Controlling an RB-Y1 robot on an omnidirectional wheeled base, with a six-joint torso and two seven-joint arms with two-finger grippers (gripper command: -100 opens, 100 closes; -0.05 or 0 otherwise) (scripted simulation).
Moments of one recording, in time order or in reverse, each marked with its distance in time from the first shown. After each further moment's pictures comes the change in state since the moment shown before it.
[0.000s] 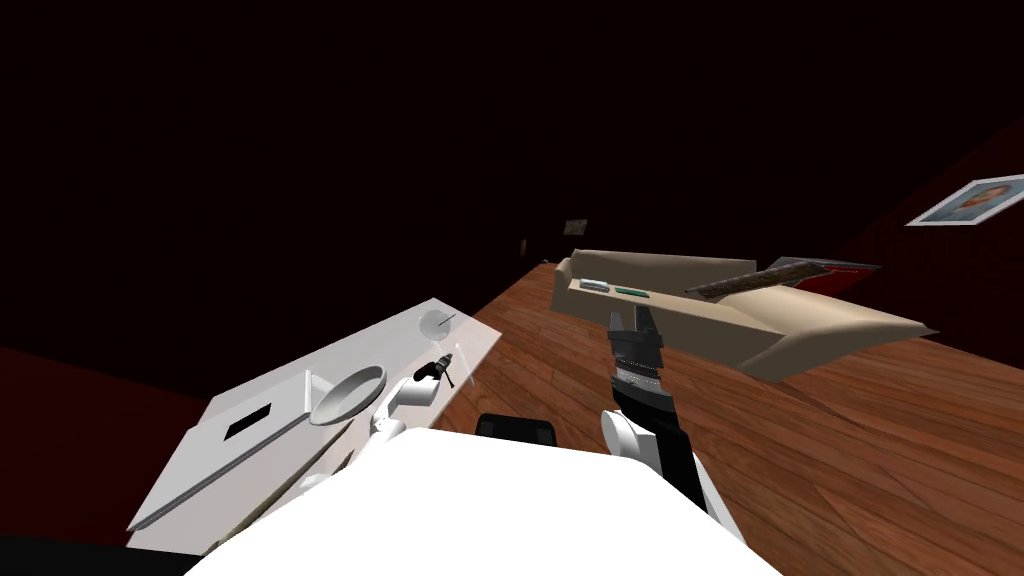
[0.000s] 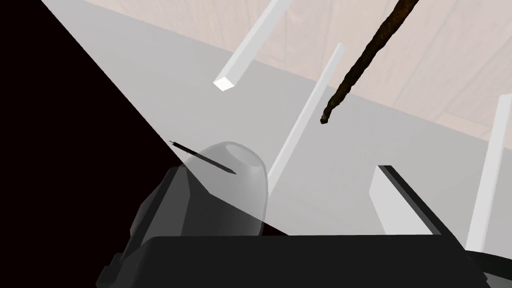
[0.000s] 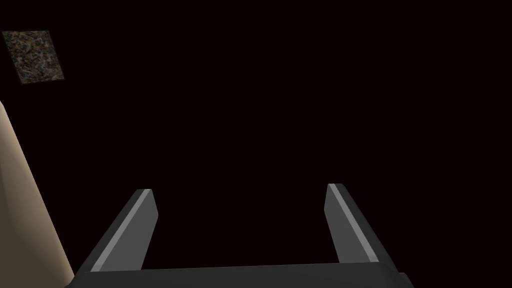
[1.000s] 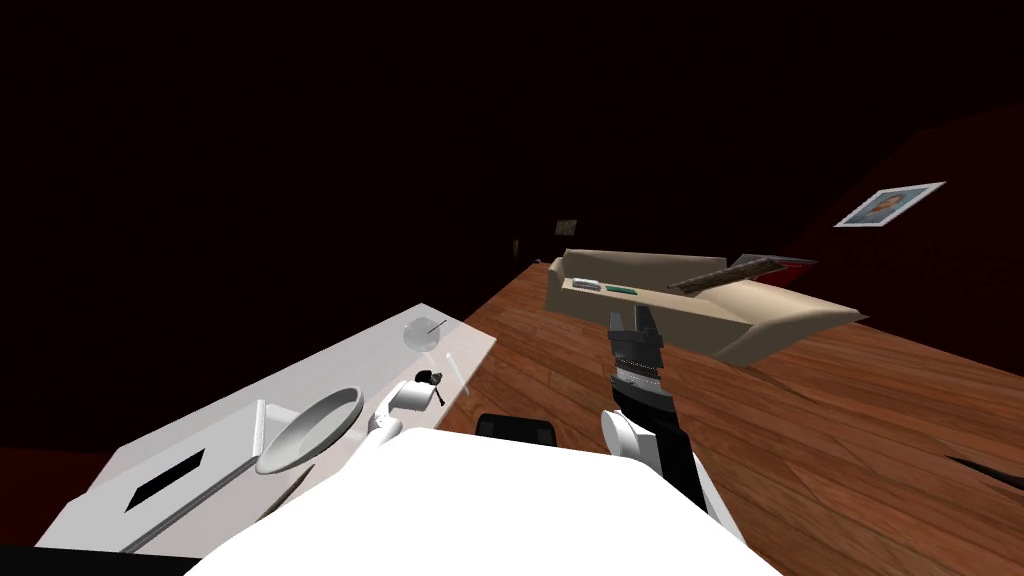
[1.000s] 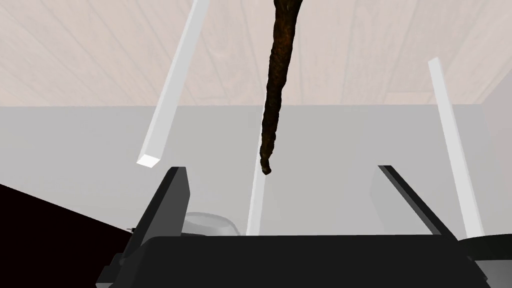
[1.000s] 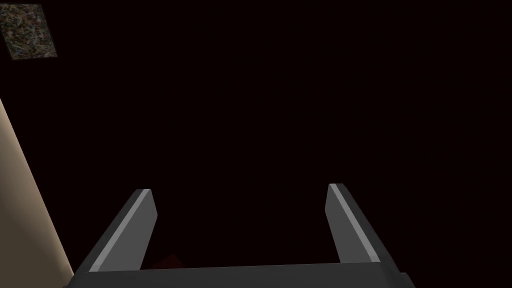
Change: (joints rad) left arm -0.048 0.061 -0.016 0.203 -0.045 0.166 -0.114; right arm 0.000 0.000 0.000 0.000 0.000 0.000 0.000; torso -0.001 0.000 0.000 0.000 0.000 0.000
